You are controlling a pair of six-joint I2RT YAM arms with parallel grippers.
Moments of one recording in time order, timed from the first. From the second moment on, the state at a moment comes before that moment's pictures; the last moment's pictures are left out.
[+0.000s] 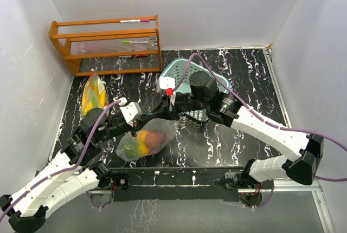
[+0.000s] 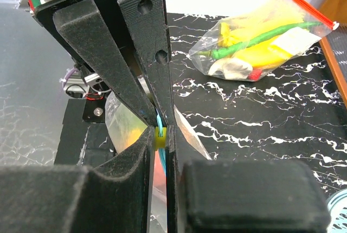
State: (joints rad) left arm -0.77 0.62 0.75 -0.25 0.30 0.18; right arm 0.93 1.30 1.27 -0.21 -0.65 -0.21
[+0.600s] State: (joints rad) left arm -0.77 0.61 0.84 -0.27 0.31 0.15; right arm 0.88 1.23 1.21 -0.19 -0.61 -0.18
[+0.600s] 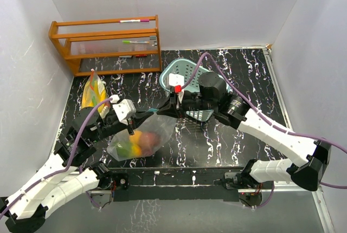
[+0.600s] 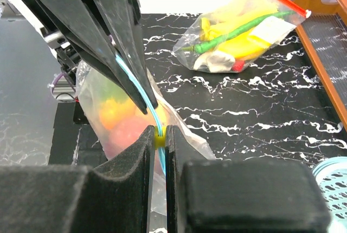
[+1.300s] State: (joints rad) left arm -0.77 0.59 0.92 -0.33 0.13 0.19; right arm 0.77 1.16 1.00 -0.21 -0.59 -0.16
